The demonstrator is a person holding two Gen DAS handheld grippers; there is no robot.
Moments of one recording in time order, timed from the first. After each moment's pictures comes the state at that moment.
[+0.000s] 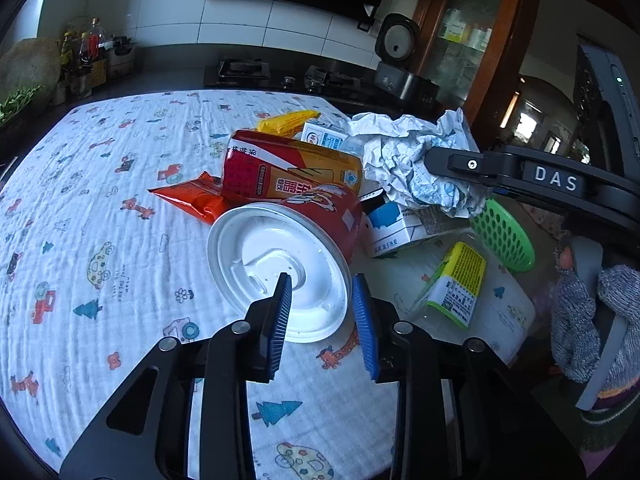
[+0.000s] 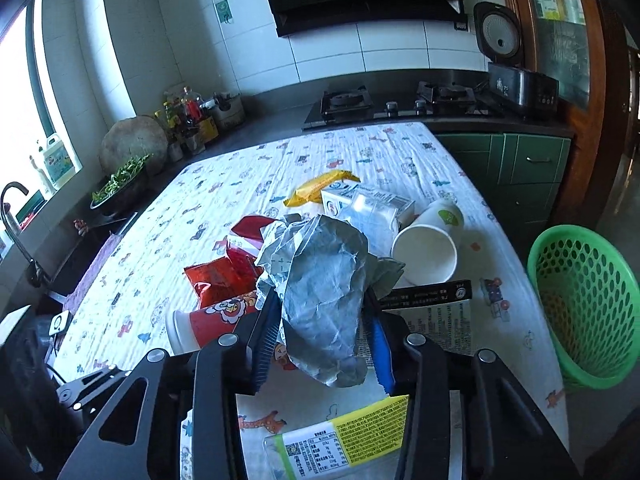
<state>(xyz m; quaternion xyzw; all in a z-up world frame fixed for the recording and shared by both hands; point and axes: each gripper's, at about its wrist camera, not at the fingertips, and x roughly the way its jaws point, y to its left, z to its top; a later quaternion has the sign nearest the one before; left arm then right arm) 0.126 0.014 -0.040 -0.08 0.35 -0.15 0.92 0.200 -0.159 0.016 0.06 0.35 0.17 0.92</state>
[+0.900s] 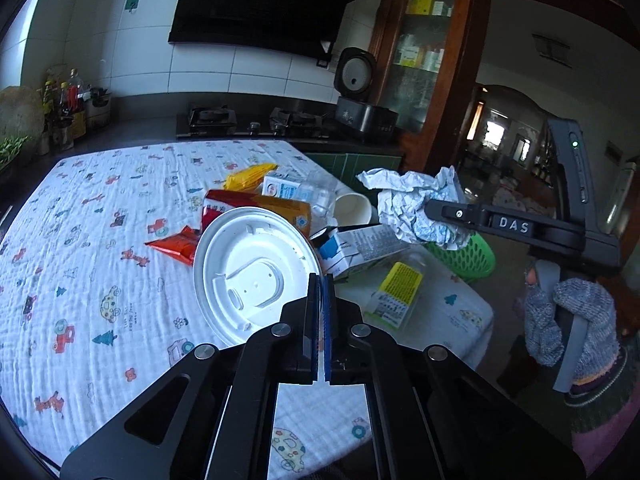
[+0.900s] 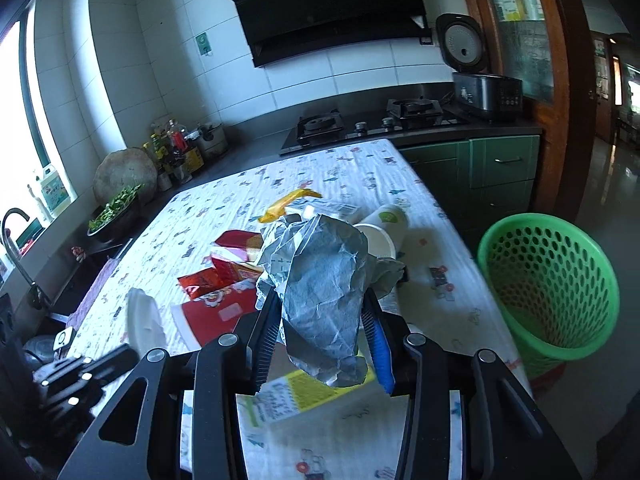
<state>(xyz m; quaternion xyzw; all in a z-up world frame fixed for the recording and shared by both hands) 0.078 0.008 0.011 -0.05 0.28 -0.20 0.94 0.150 -0.222 0.025 0.09 0.32 0.13 0.94</state>
